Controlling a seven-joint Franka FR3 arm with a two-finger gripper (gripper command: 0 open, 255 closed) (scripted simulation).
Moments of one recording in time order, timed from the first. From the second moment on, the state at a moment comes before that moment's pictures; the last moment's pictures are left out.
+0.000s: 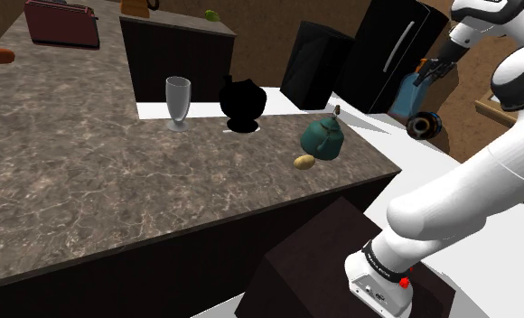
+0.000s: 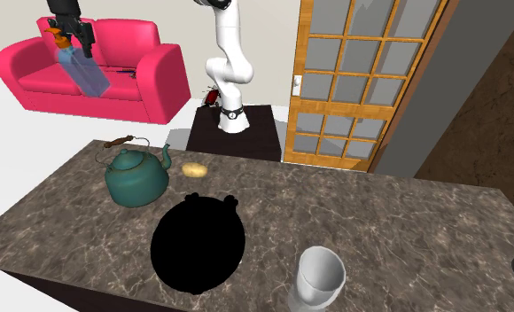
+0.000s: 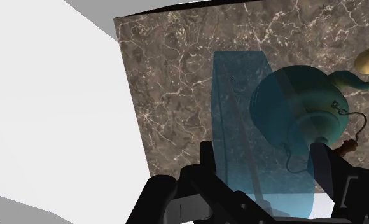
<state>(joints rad) -0.50 -0.11 -0.52 -1.62 0.03 1.68 -0.70</state>
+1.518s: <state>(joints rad) -0.51 -0.13 -0.53 -1.95 0.02 1.99 -0.73</state>
